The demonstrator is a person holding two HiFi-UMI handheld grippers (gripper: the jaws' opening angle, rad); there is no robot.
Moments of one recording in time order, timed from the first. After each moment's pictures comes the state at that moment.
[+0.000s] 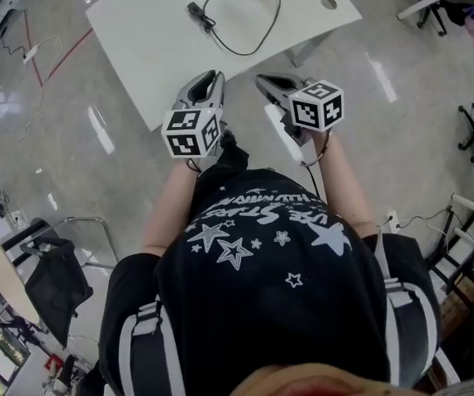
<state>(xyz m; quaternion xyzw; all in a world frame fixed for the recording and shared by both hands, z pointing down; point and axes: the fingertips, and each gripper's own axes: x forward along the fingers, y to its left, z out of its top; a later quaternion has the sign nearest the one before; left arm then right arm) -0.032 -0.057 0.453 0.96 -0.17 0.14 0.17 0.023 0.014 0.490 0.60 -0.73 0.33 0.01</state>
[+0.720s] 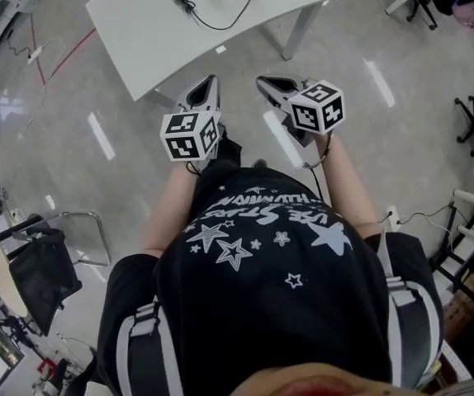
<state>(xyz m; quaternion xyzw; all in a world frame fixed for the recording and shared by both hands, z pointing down) -0.071 0.085 0.445 0.96 -0.18 0.13 0.15 -0.009 0.161 0.474 0.60 -0.75 0.28 0.05</state>
